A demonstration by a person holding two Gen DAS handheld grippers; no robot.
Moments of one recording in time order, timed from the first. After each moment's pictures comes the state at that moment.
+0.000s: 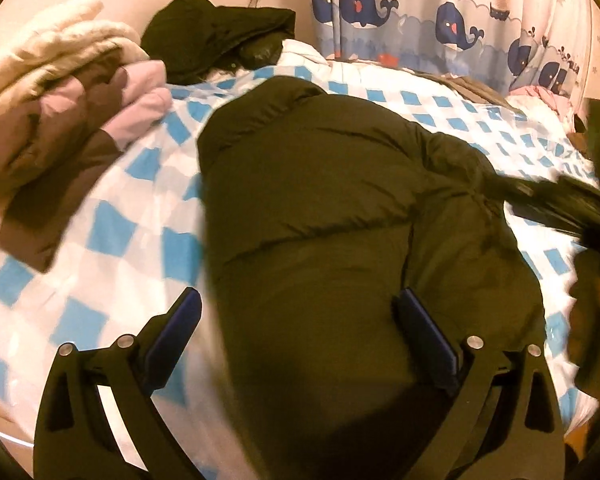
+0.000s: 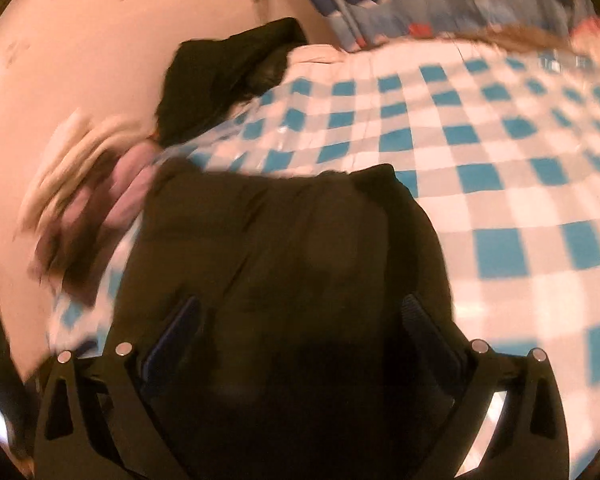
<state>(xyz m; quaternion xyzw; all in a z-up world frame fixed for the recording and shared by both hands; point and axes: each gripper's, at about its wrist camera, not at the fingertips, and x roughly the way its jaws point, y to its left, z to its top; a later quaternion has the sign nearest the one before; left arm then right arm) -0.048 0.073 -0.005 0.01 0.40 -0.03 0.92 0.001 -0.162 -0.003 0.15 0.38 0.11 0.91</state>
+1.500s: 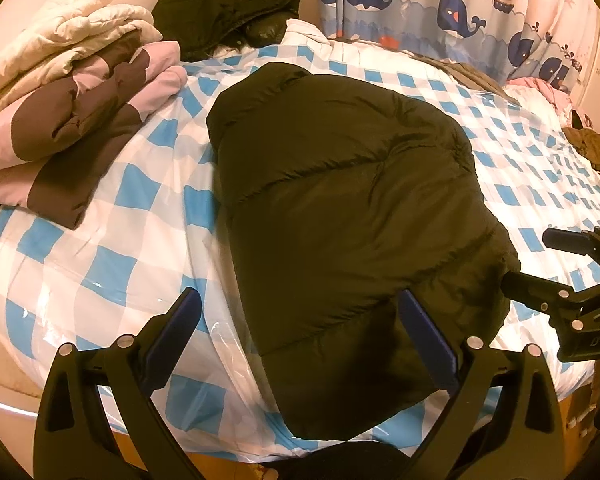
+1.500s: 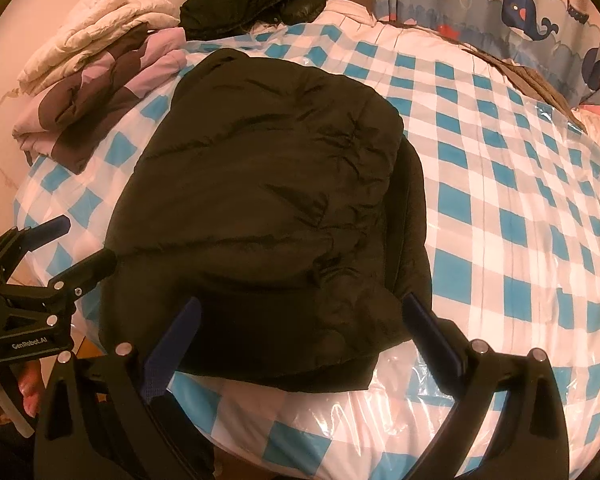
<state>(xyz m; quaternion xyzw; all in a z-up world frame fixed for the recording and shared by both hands) -0.096 0.085 0.026 -0.01 0.45 -0.04 0.89 -0.058 -0.102 0.019 -0.02 0.48 0.07 0.87</state>
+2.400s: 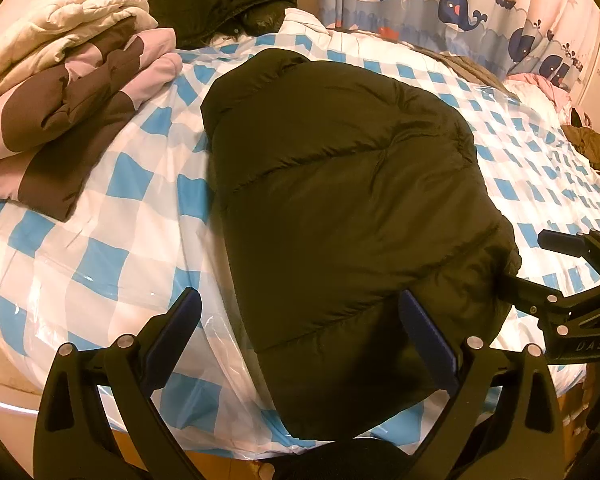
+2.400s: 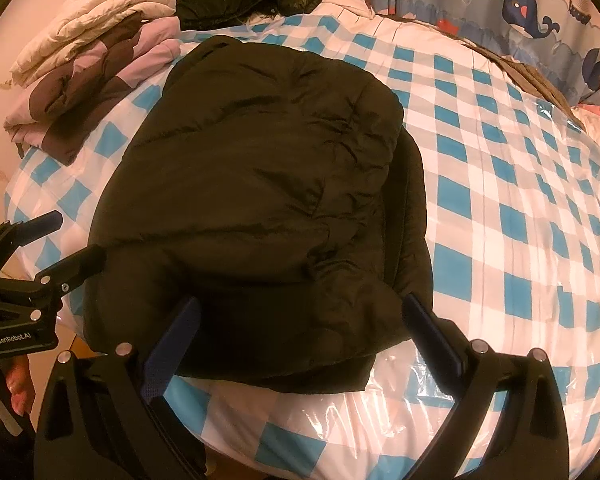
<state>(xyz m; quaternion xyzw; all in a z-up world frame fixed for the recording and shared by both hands) -0.092 0.085 0.018 -0.01 0.47 -0.04 0.88 -0.052 -0.100 0.006 -0.03 0.49 0.06 0.87</state>
